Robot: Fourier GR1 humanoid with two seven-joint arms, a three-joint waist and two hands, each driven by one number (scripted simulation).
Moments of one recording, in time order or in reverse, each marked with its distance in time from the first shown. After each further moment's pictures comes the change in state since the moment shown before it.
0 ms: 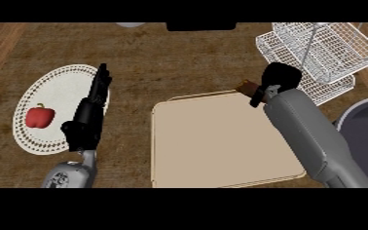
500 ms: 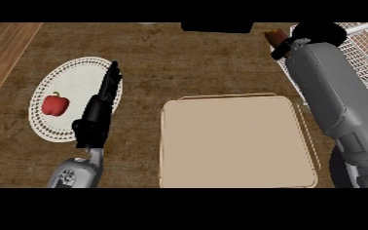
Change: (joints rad) left arm -0.029 -0.010 -0.037 0.004 -0.006 -0.025 0.015; right arm -0.280 -0.059 -0.250 0.228 0.179 -0.137 0.142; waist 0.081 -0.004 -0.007
